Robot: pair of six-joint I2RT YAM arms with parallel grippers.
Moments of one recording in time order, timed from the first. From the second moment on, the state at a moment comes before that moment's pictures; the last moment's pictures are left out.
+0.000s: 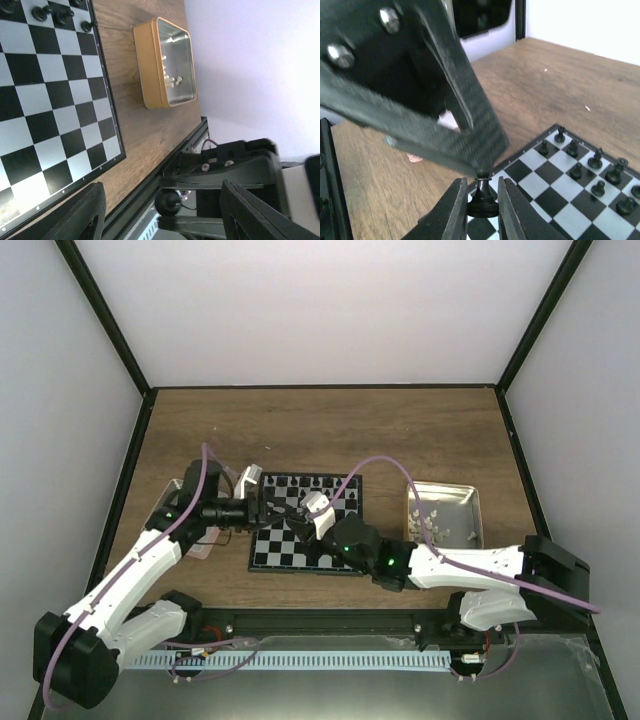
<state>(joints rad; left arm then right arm) -0.41 0.97 0.70 -0.40 0.82 -0.74 1.21 1.28 0.64 0.38 0.26 0.20</state>
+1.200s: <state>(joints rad) -0.56 1.19 0.77 -0.44 0.14 -0.65 1.11 1.06 0.63 0.13 0.28 0.50</state>
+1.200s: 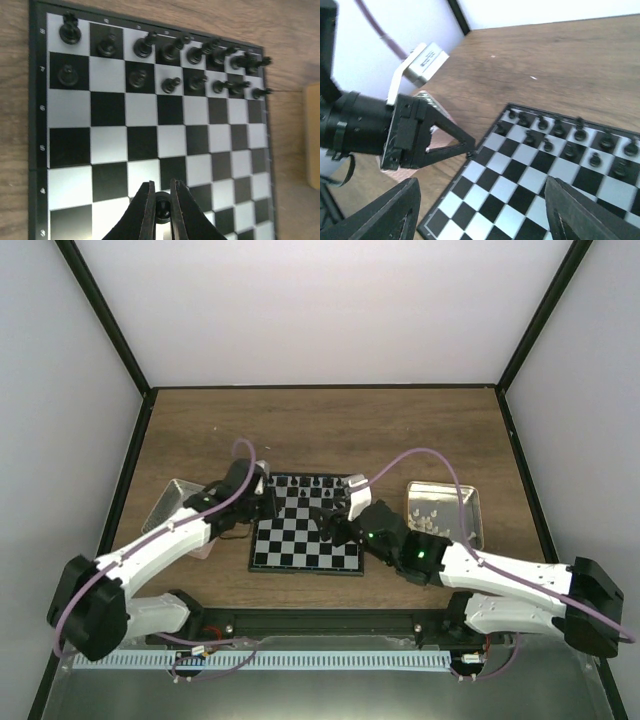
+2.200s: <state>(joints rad) -0.60 1.65 0.84 -0.11 -0.27 -0.54 1.07 0.99 0.57 -0.03 0.42 0.67</state>
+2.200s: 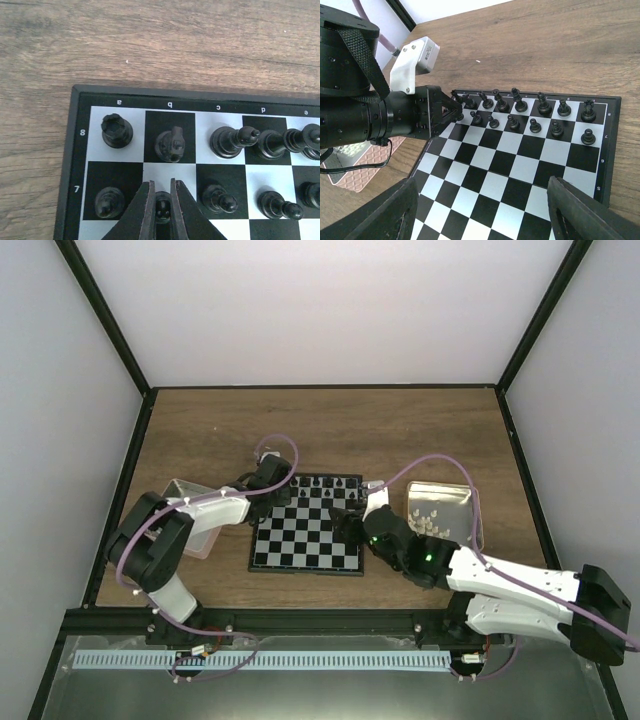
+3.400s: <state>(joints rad) -0.60 0.95 0.81 -0.33 -0.20 -0.52 1.07 0.89 0.62 -0.27 0.57 0.69</state>
